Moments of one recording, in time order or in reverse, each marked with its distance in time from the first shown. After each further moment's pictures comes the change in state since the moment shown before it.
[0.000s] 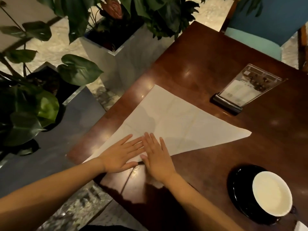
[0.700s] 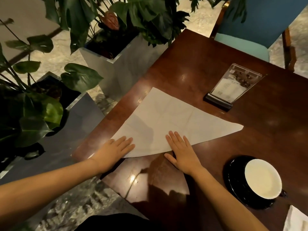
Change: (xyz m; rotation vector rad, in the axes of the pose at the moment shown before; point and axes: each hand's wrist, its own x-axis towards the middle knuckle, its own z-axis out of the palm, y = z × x) left_hand -0.030 0.007 -0.026 0.204 -0.285 -0.210; right_hand -0.048 0.069 -0.025 -0.015 0.030 0.083
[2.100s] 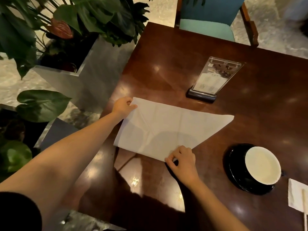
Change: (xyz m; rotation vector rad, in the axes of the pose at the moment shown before) left_hand 0.199 -0.080 -0.115 -1.046 0.338 -0.333; right_hand -0.001 -0.032 -0.003 0.440 0.353 0.568
